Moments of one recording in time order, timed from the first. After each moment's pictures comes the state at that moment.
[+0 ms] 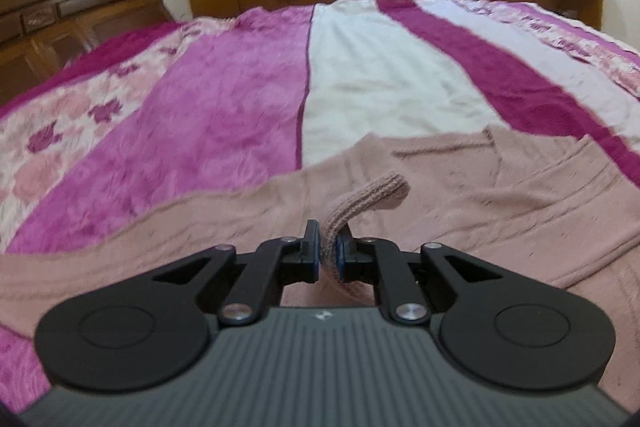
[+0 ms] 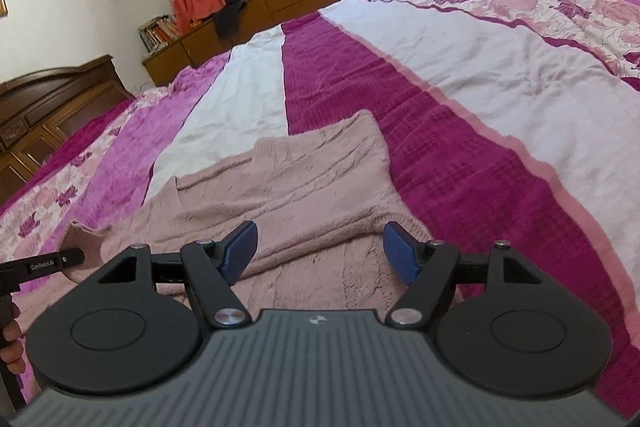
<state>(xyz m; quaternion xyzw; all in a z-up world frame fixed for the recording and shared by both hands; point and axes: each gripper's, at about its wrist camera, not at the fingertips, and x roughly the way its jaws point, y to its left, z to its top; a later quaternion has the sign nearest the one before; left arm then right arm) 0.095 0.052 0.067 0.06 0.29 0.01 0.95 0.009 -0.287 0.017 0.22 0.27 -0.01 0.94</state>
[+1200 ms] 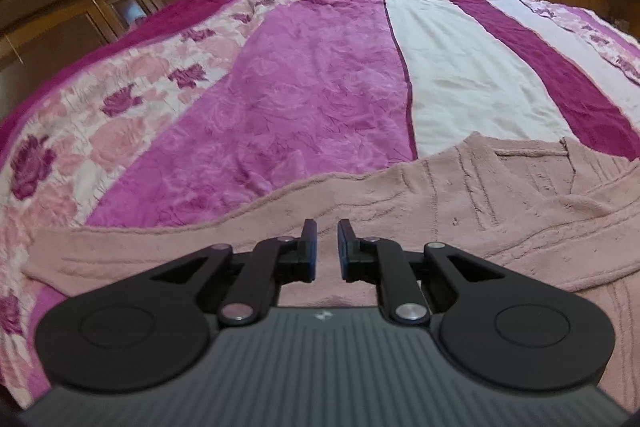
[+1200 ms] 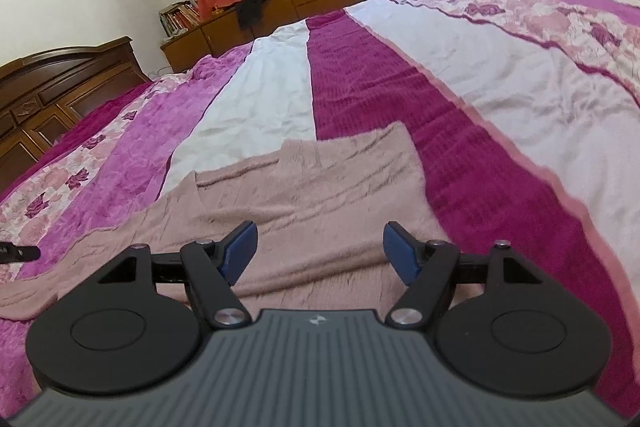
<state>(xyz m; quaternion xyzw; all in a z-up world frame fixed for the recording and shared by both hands) 0.076 0.150 0.114 0.03 0.33 0.07 0.94 0.027 -0.278 0.039 0.18 0.27 0.02 0.95</state>
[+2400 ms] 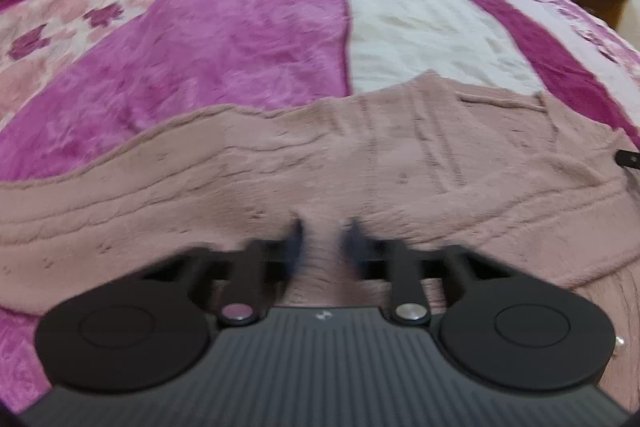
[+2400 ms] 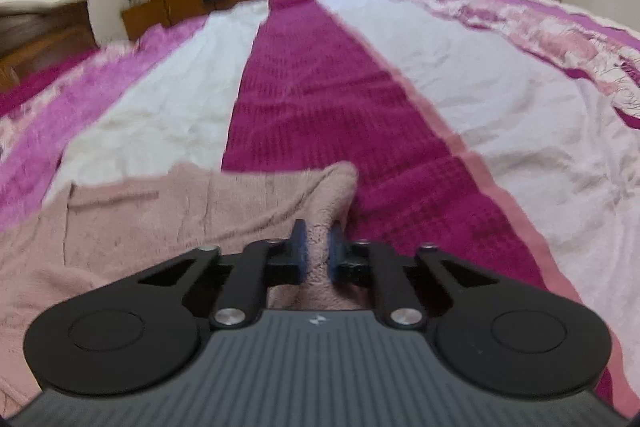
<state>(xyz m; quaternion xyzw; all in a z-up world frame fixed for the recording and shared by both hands) 0.125 0.120 0.031 -0.02 0.38 -0.02 0.93 0.178 -0.310 -0.013 0.12 0.28 -0.04 0.95</state>
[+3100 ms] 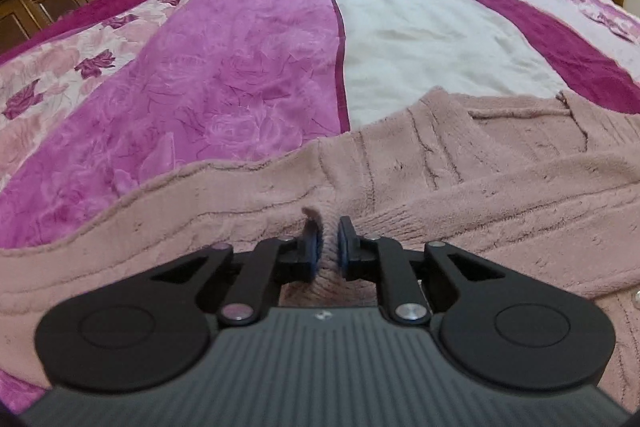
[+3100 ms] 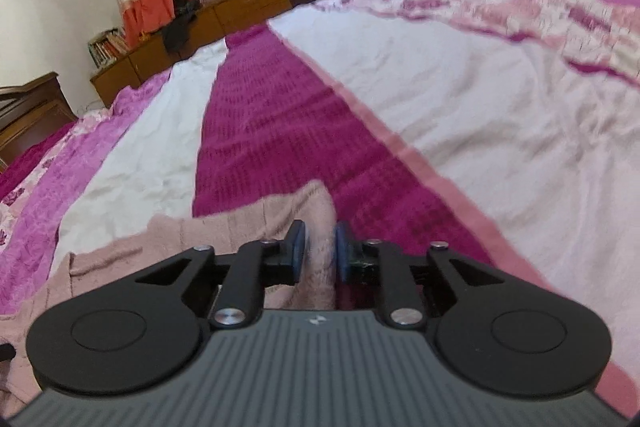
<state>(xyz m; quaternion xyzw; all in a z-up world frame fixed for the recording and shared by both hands) 0.158 0.097 0.024 0.05 0.34 0.02 0.94 0.163 -0.345 -0.011 0.21 0.25 -0.08 0.94</state>
